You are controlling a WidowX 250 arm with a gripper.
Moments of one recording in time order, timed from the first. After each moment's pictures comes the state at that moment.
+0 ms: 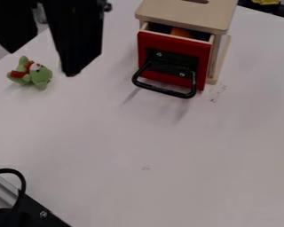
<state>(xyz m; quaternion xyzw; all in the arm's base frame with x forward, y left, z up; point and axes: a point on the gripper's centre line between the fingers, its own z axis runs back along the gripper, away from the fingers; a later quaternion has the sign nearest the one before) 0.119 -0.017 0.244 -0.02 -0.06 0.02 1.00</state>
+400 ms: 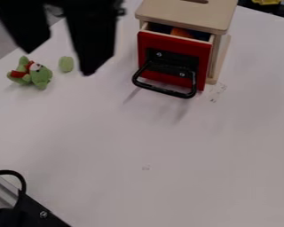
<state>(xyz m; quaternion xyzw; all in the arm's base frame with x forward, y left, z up) 0.146 -0.020 0.229 -0.01 -0.04 0.02 1.00</state>
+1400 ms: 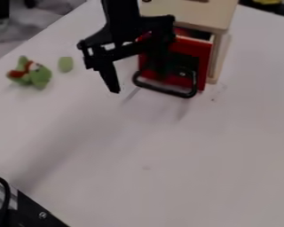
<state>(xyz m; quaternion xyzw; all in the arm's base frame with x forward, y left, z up) 0.242 0.012 0.122 -0.06 -0.05 0.44 0.90</state>
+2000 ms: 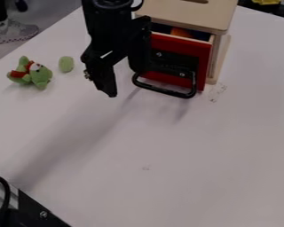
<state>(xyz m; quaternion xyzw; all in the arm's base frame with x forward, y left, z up) 0.249 0.030 0.108 -0.02 -0.06 0.66 0.75</state>
